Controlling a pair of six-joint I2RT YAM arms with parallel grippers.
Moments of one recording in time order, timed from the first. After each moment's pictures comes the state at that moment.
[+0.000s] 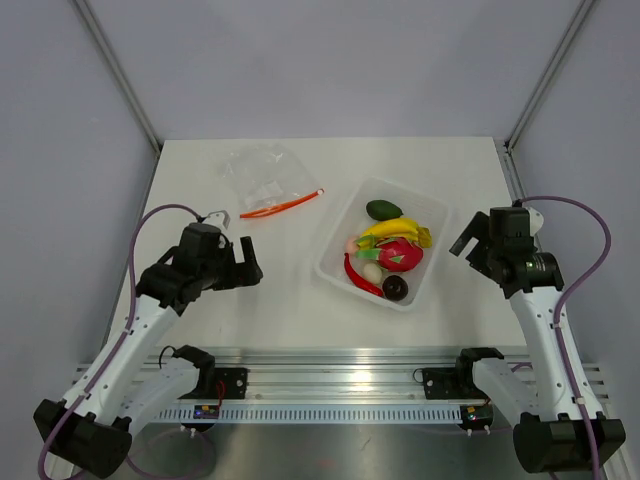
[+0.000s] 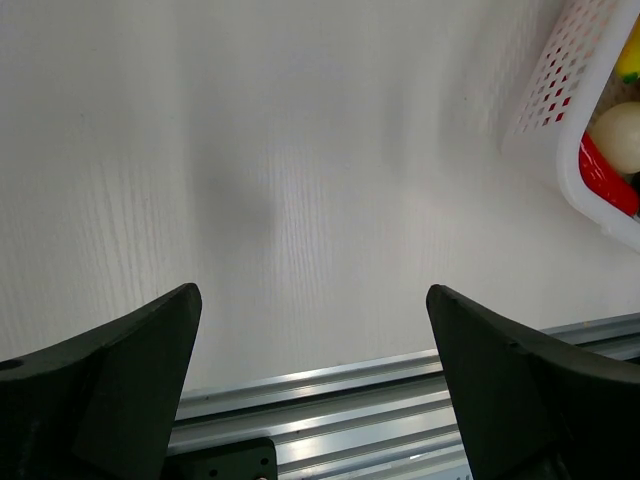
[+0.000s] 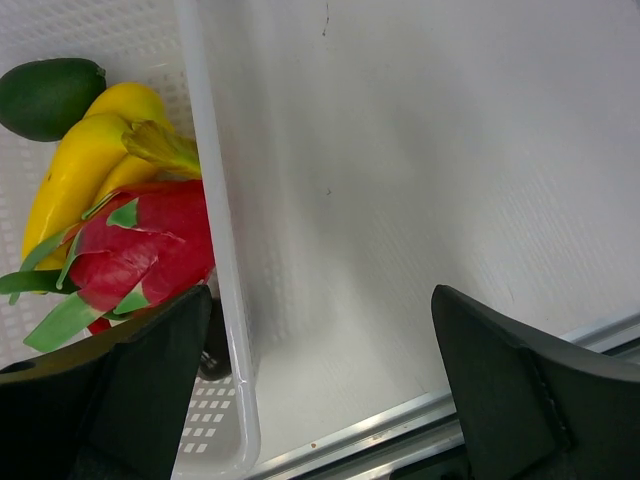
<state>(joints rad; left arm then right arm) -0.38 0.85 0.83 -0.84 0.00 -0.46 0.04 0.89 0.98 -0.93 0.22 0.60</state>
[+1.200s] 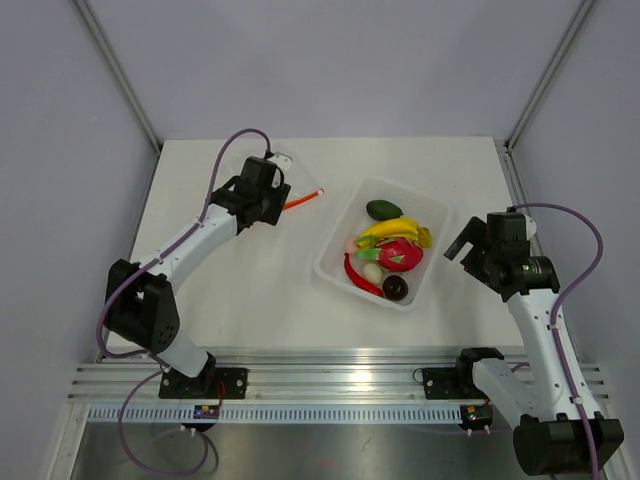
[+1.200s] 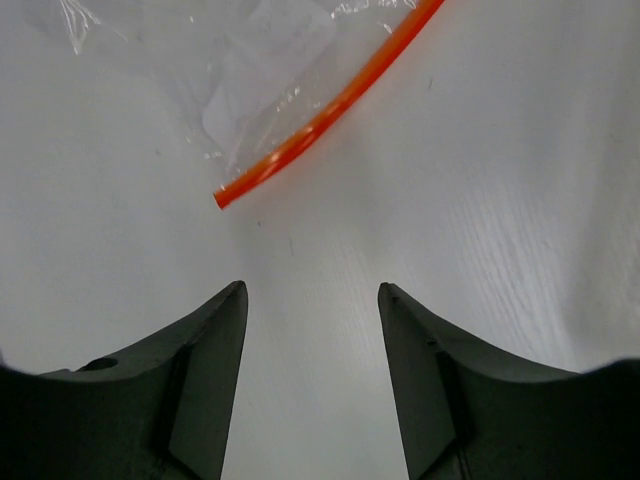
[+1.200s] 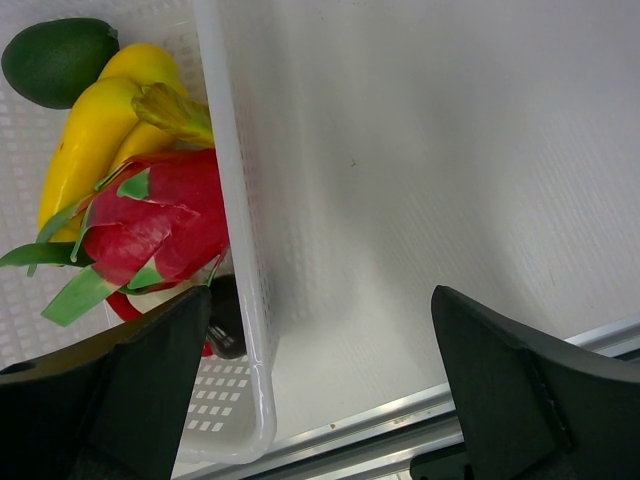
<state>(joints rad) -0.44 1.54 1.28 -0.56 -0.23 0.02 0.04 0.88 0.92 -0.91 0.14 0.64</state>
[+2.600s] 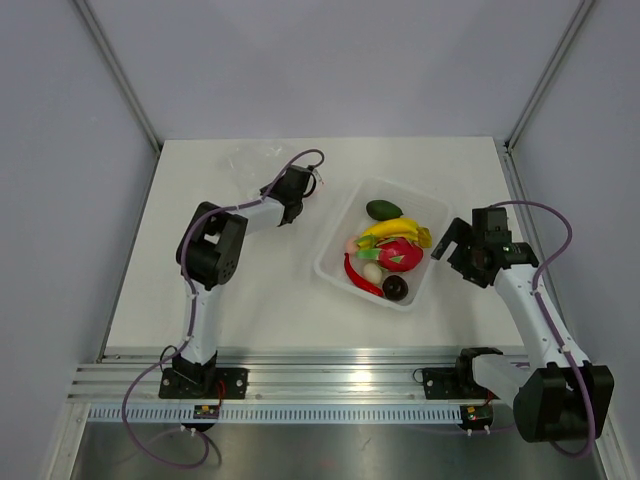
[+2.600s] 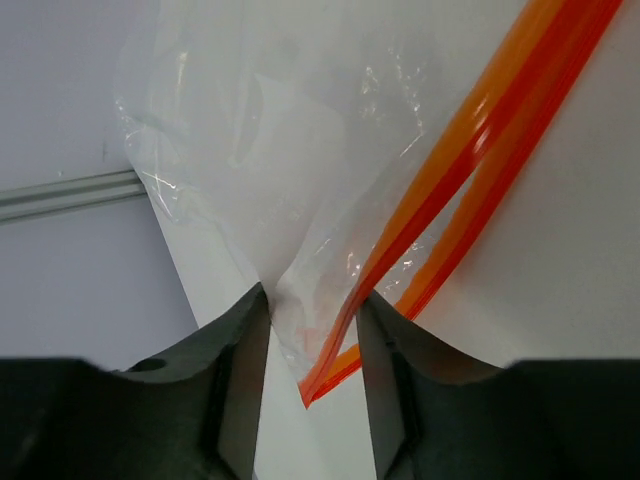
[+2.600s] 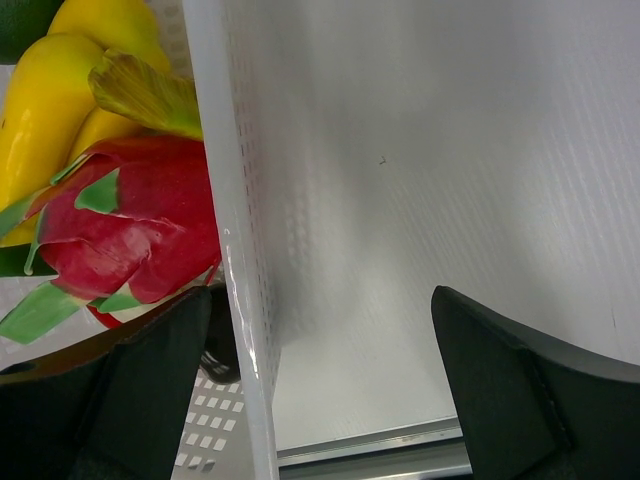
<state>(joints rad) -0.46 2.16 1.45 -0.04 -0.62 0.72 0.04 1.05 0.84 -0.75 0.03 0.61</state>
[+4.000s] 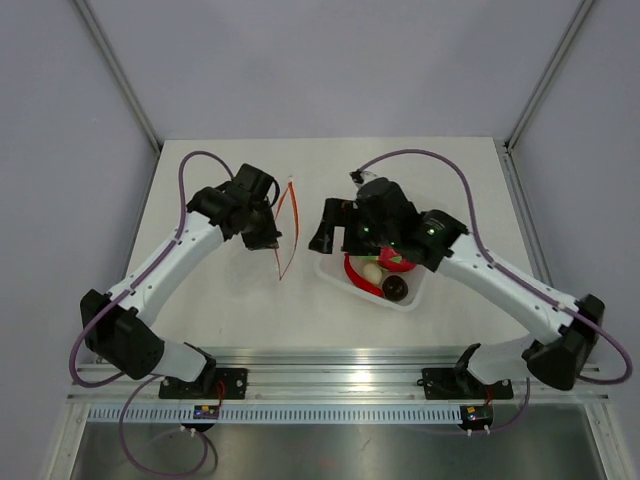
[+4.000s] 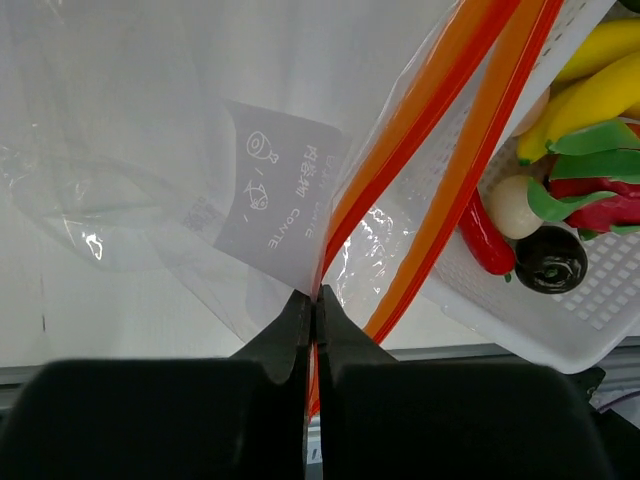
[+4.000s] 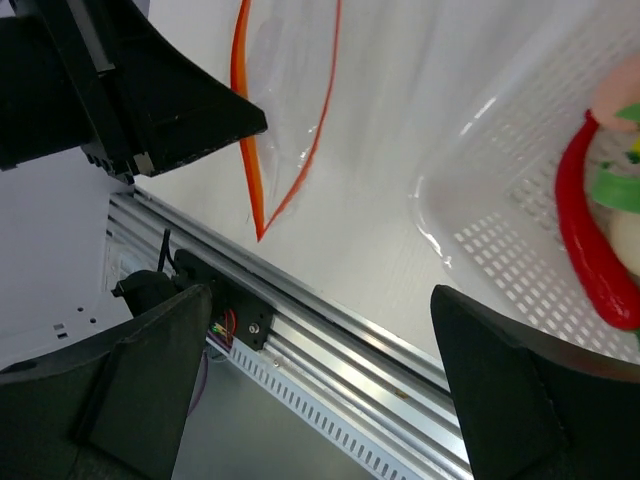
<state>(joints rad) -0.52 1.42 1.37 -1.03 -0.05 -0.76 0.82 1.30 1.35 -0.67 -0.04 0.76</state>
